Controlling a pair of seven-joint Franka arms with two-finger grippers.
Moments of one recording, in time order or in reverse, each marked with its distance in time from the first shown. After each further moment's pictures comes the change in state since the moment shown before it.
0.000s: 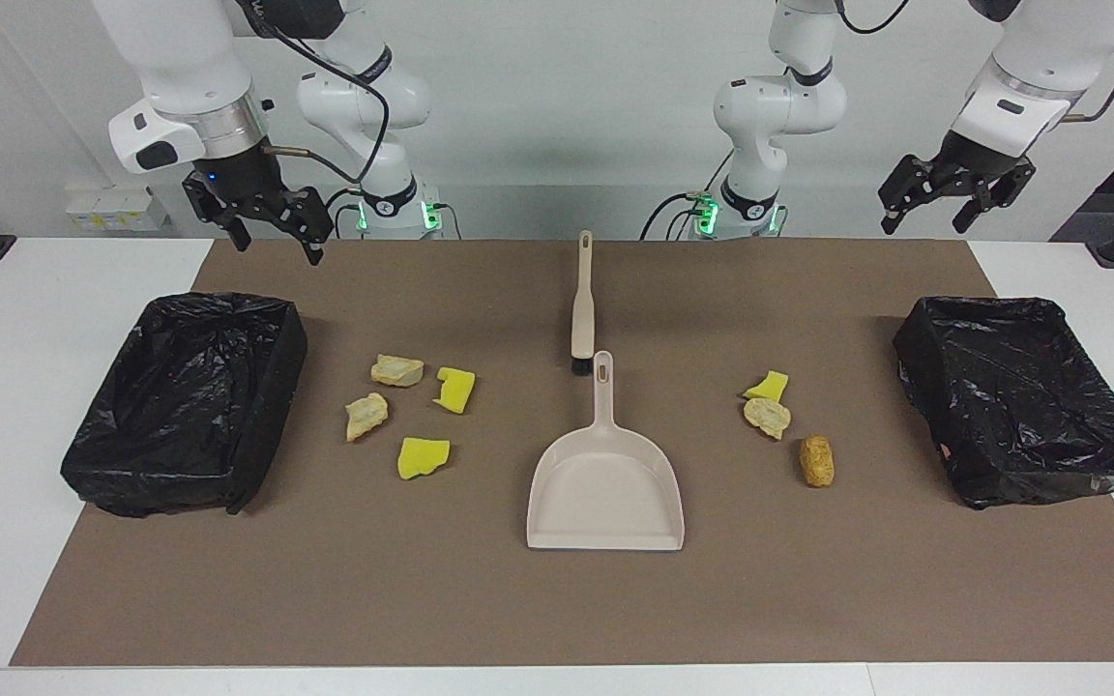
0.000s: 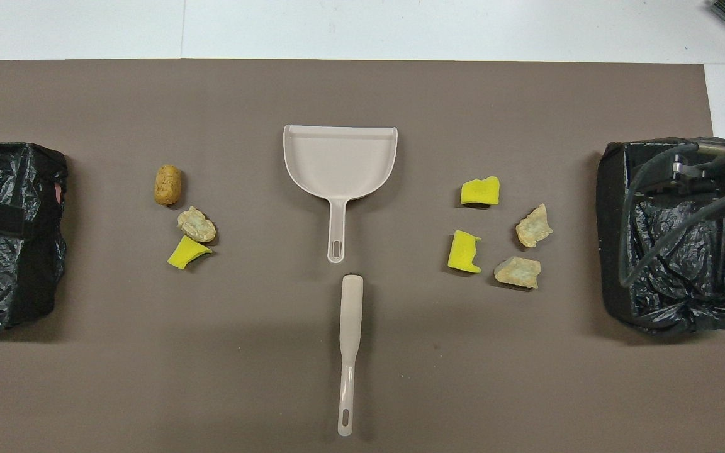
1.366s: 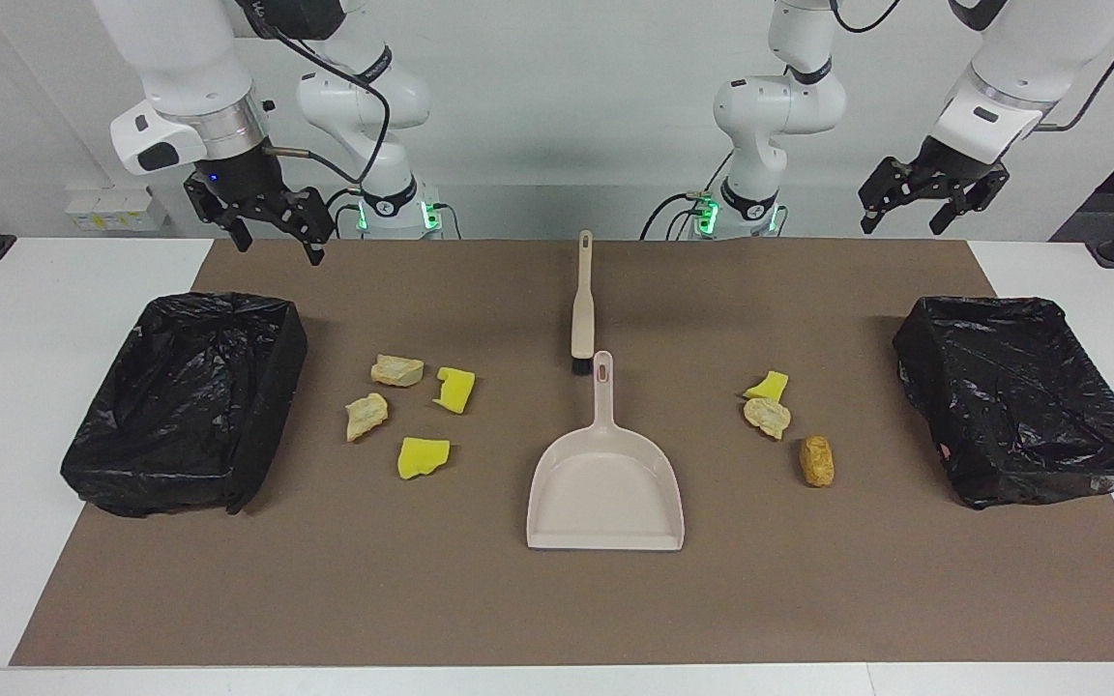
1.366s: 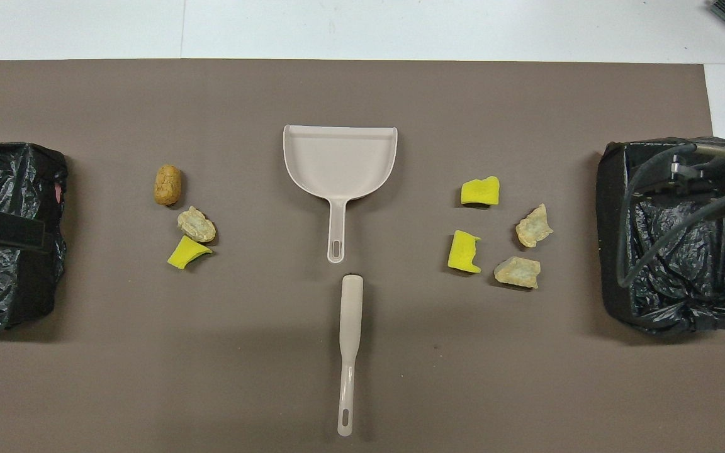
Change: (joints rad) left arm -0.001 -0.049 -0.014 -0.100 -0.032 0.018 0.000; right arm 0.000 0.000 0.001 -0.002 0.002 0.000 0.000
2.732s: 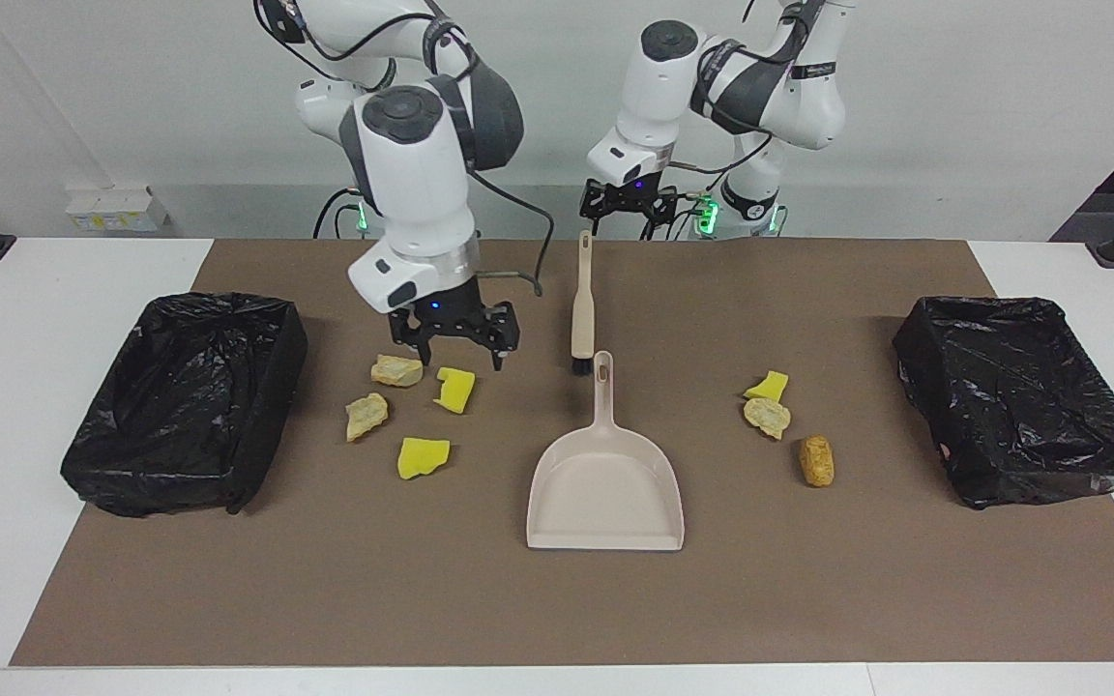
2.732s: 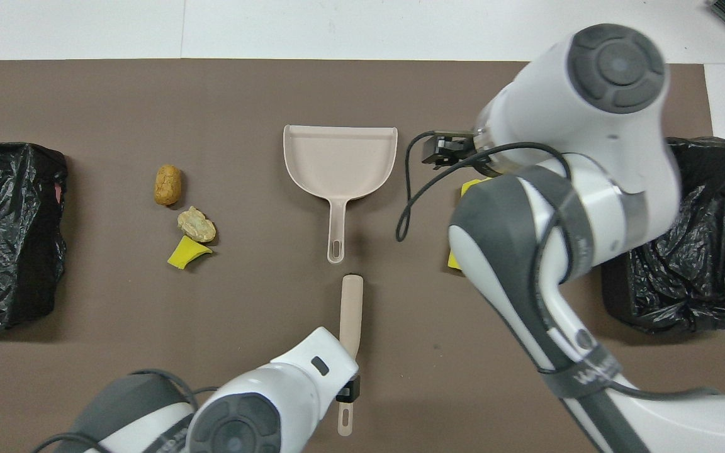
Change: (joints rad) left arm -0.792 -0.120 -0.020 -0.688 -0.059 0.632 -0.682; right arm 0.325 0.328 0.022 0.074 -0.001 0.377 0.252
